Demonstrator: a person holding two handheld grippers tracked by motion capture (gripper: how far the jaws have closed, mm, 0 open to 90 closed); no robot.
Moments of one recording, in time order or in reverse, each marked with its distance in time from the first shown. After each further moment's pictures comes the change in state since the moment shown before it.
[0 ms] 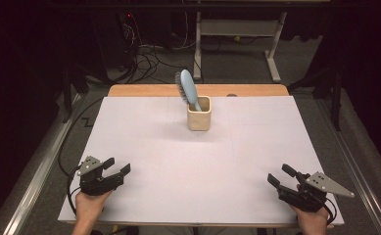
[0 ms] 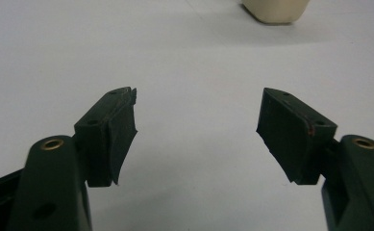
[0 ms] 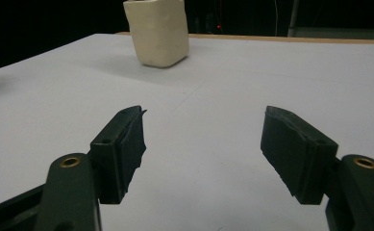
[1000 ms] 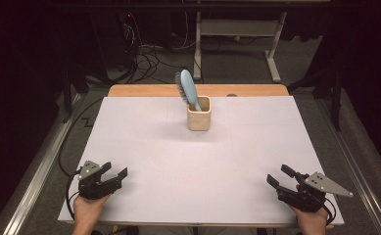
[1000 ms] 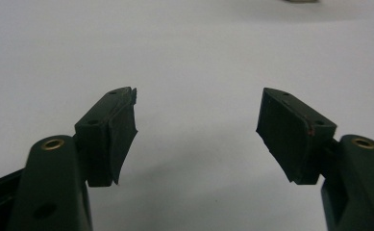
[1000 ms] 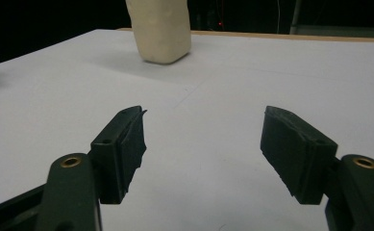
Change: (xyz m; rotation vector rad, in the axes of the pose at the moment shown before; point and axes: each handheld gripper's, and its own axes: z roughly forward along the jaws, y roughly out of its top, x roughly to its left) left arm 0.006 -0.015 0.002 0.038 0.054 0.005; right arm 0.002 0.000 0.001 0.013 0.005 -0.010
